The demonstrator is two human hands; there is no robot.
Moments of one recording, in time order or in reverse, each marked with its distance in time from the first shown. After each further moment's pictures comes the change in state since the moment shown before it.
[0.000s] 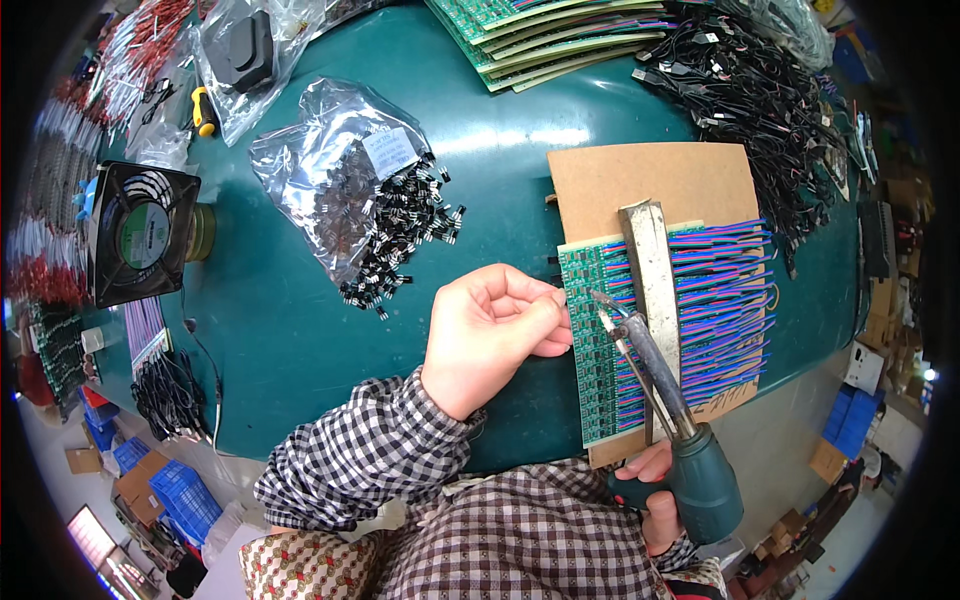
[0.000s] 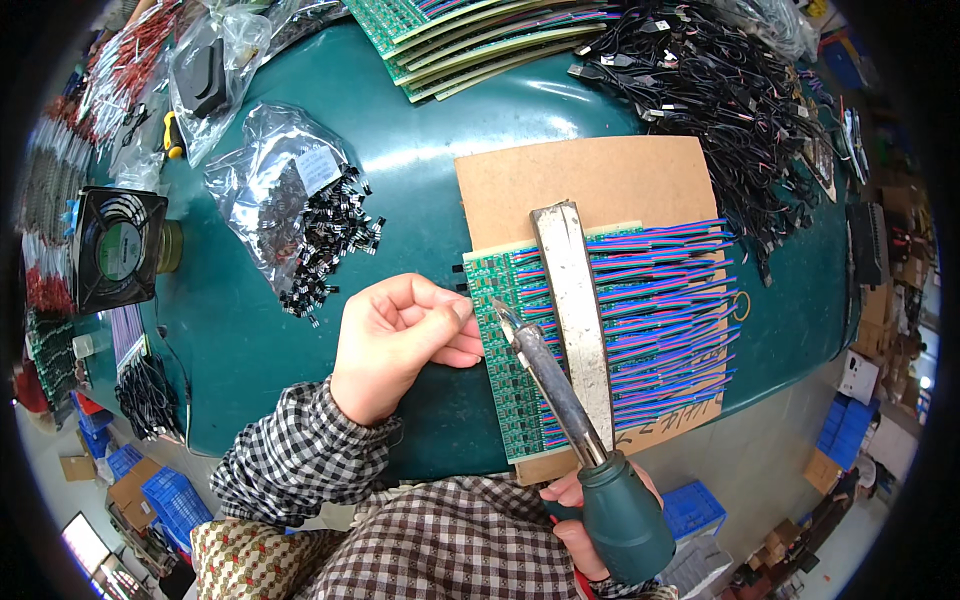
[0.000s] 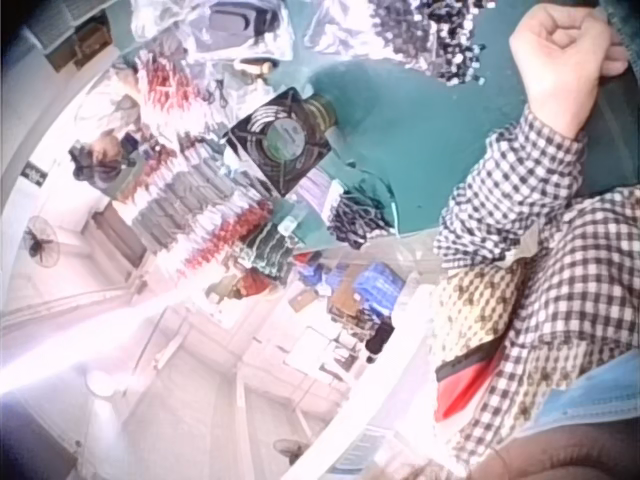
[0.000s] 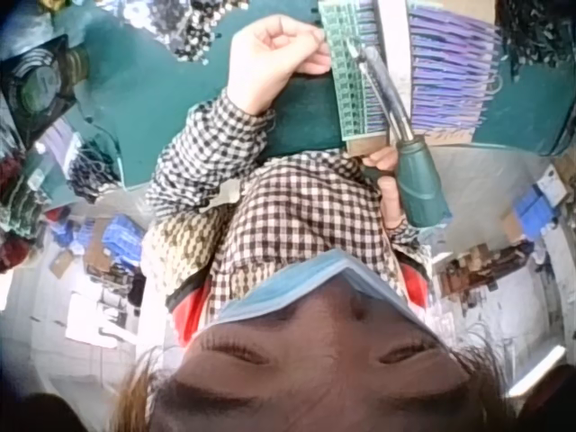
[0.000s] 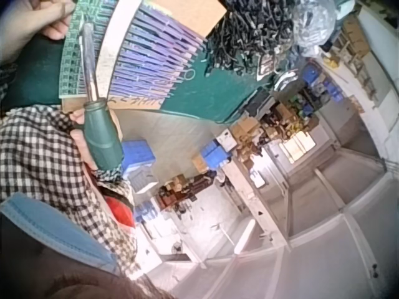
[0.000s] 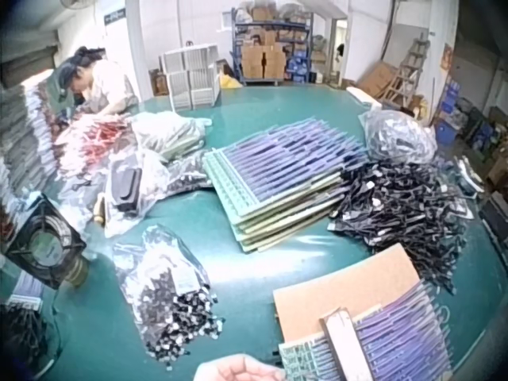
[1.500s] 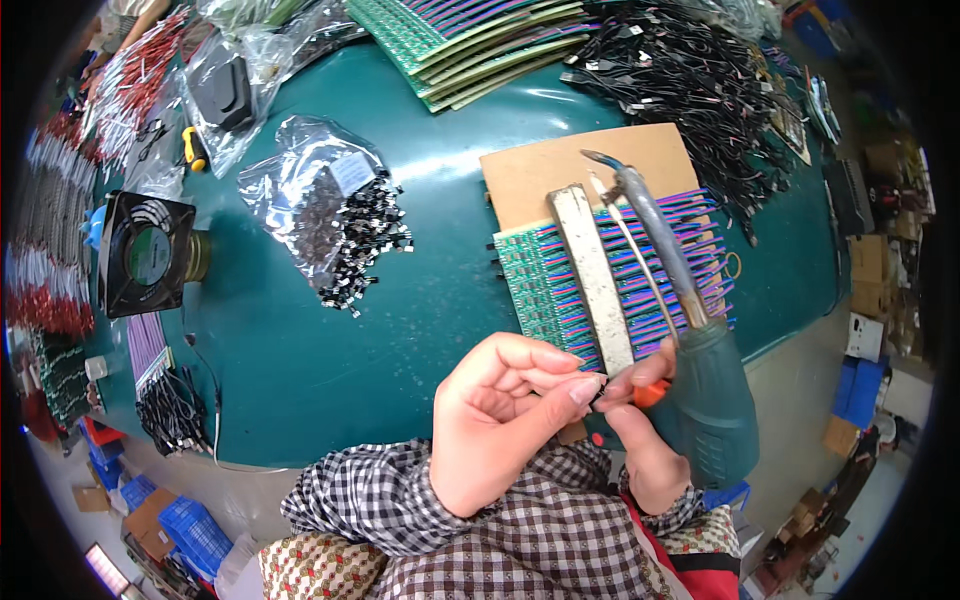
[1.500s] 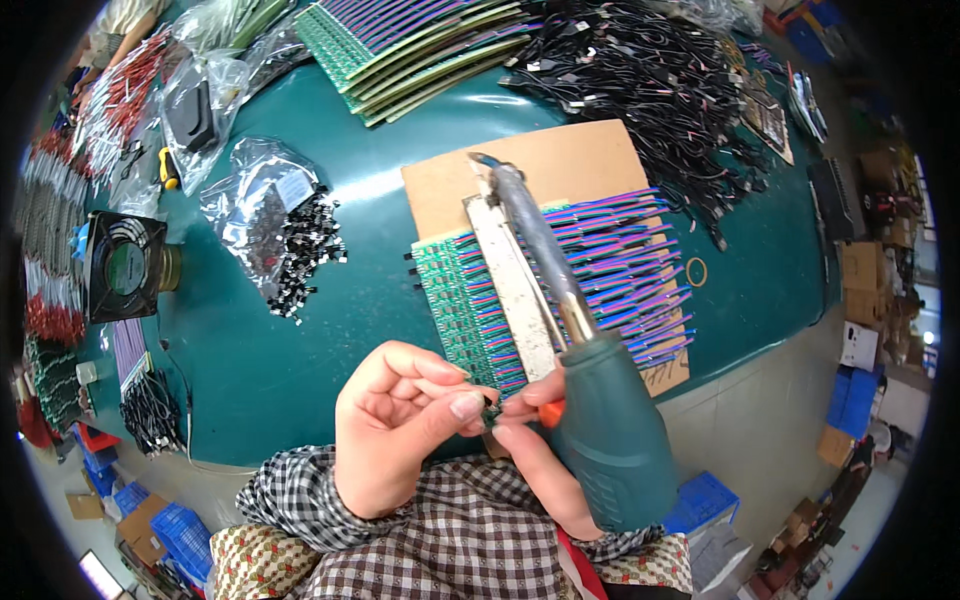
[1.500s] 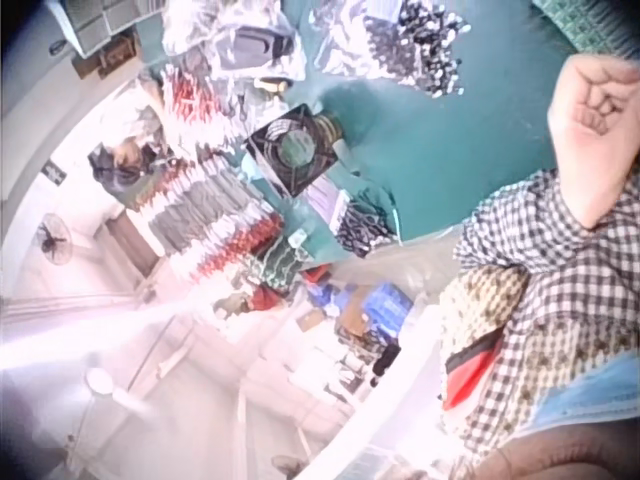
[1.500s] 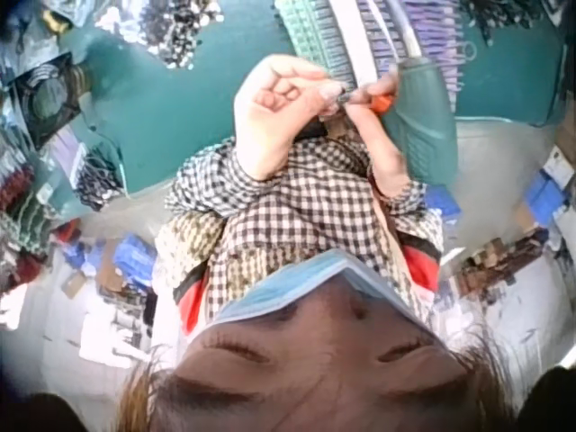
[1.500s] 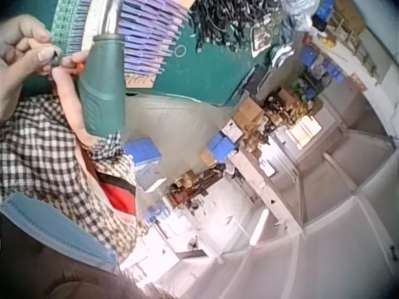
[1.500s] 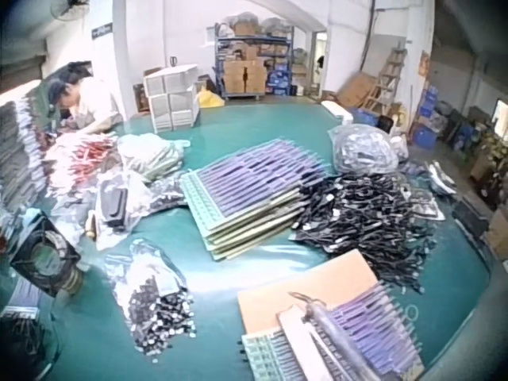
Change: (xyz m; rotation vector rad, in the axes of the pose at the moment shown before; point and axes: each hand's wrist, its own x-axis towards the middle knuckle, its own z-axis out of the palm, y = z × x) left_hand -0.076 0.004 0.059 -0.196 -0.041 0.082; right_hand 0.041 -0.048 0.028 0.084 0.056 -0.025
